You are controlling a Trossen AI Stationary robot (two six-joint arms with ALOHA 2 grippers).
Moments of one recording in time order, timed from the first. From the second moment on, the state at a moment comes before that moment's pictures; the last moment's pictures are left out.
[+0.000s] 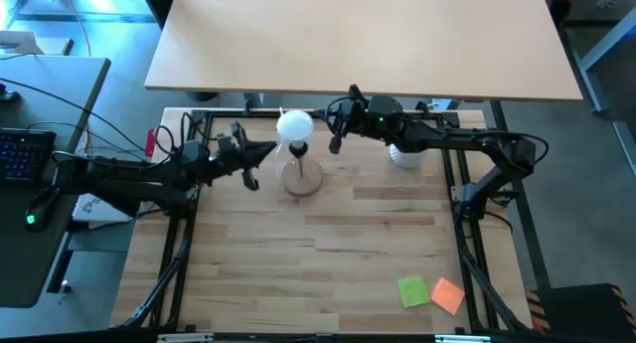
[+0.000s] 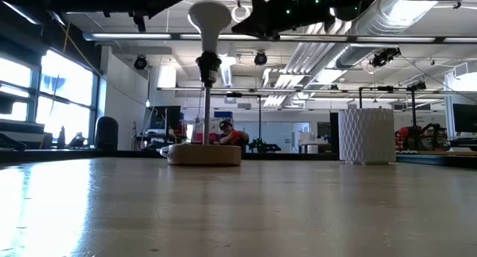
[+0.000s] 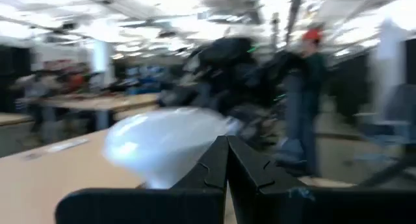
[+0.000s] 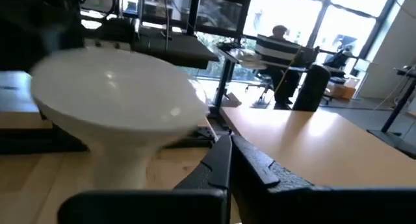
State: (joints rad) left arm 0.12 0.89 0.43 0.71 -0.19 0.02; right arm -0.35 1.59 1.13 0.40 -0.02 -0.22
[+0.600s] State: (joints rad) left arm 0.20 0.93 0.43 0.78 -0.10 -0.05; right arm -0.30 1.56 1.13 0.42 -0.14 -0.26
